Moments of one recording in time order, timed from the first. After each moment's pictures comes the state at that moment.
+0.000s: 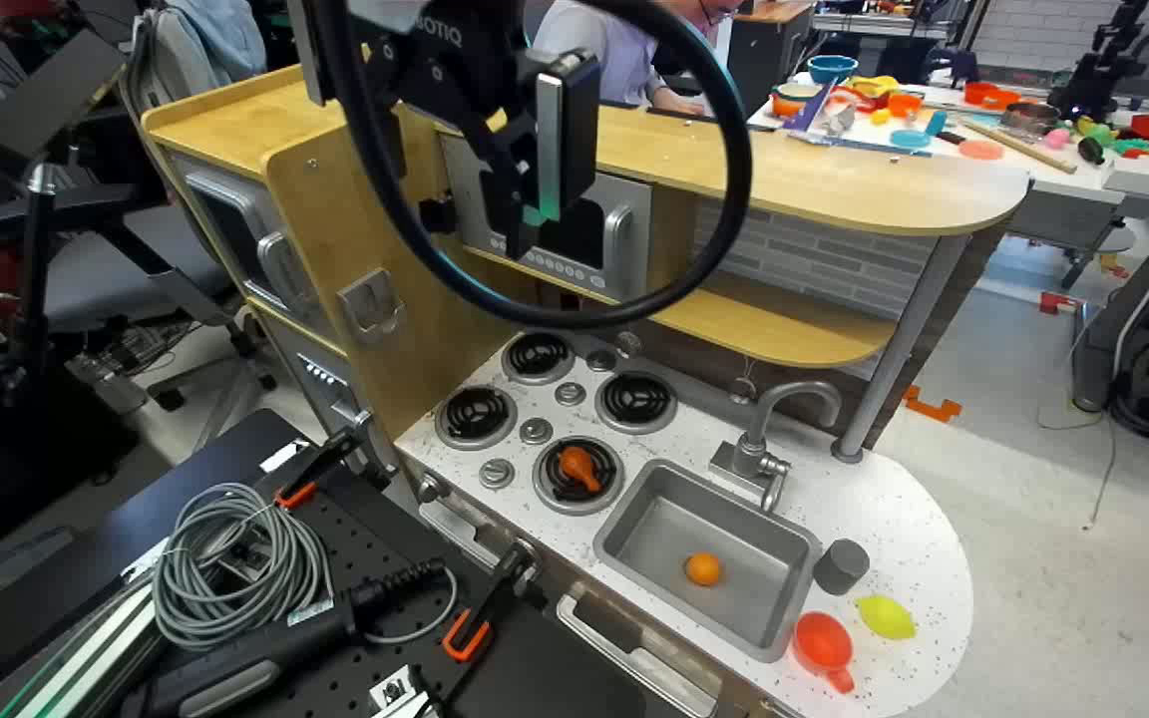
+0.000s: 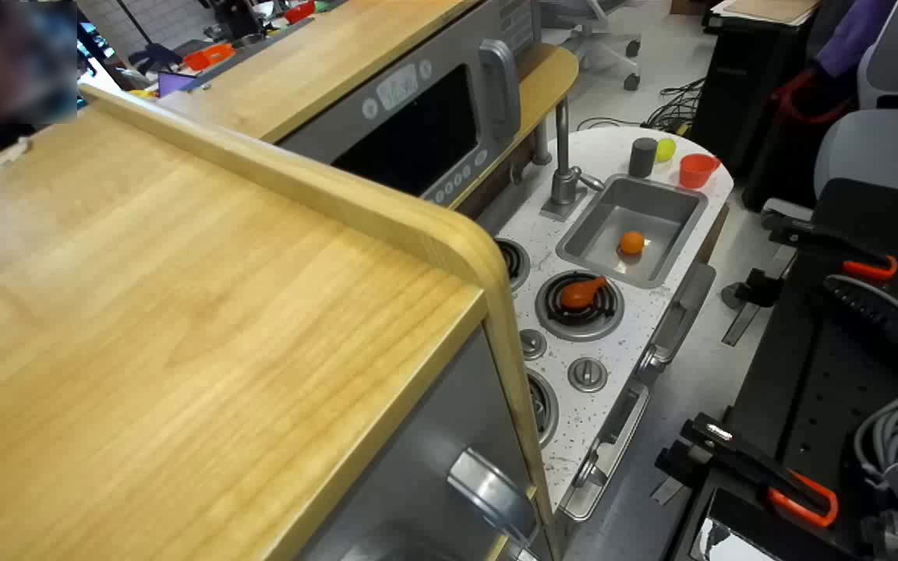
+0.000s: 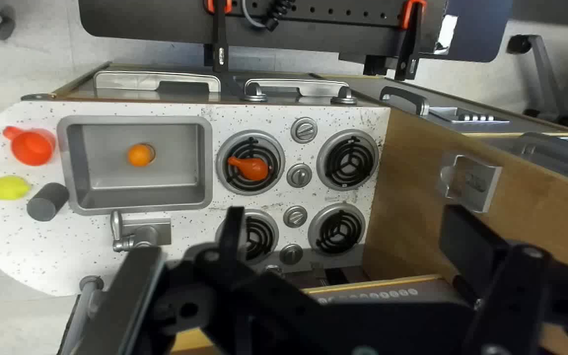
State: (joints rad) arm 0.00 -0.47 -0.33 -2.39 0.08 1.92 -0.44
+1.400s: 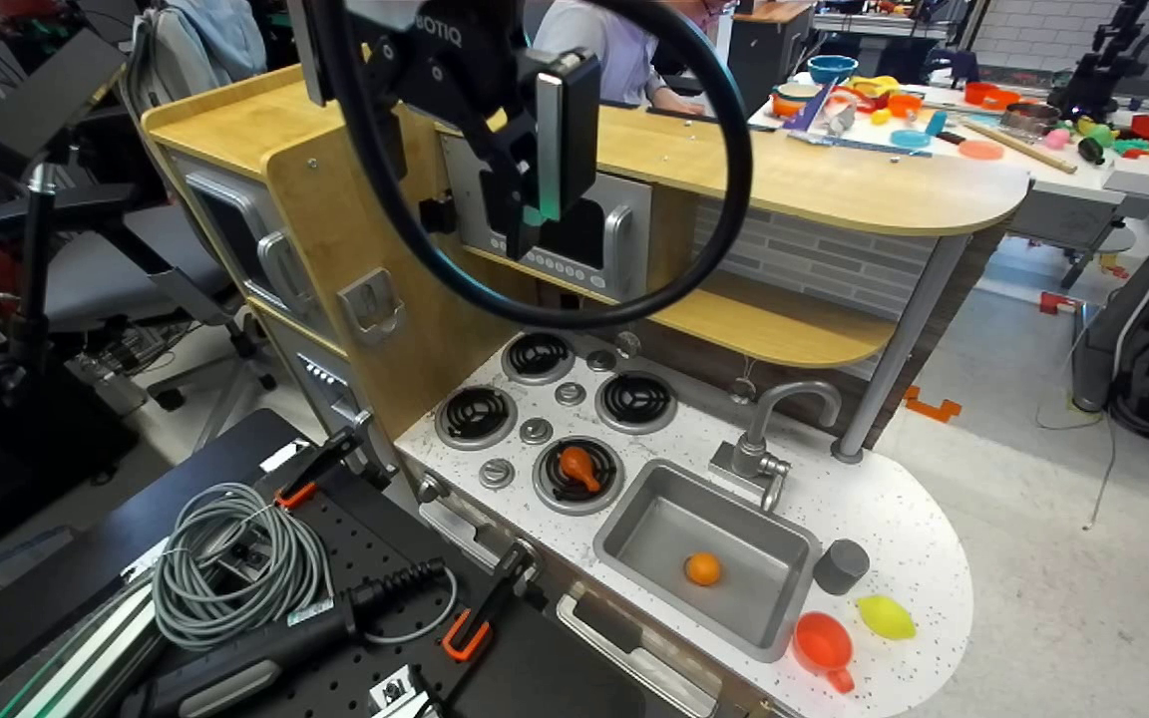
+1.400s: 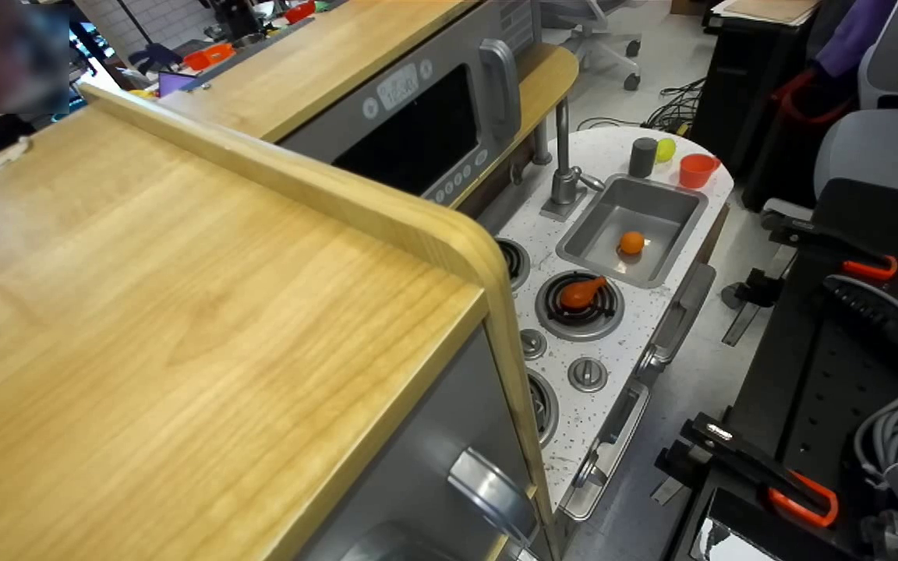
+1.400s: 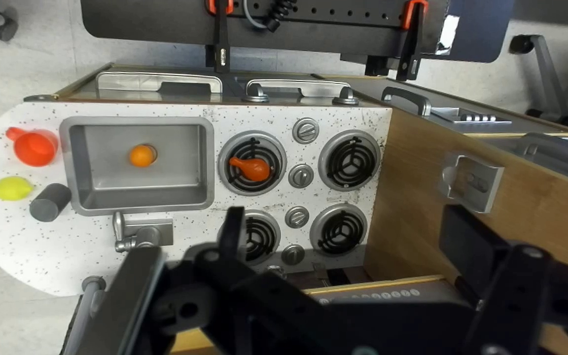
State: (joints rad) arm -0.01 -0.47 -0.32 -2.40 0.08 1.92 -0.44
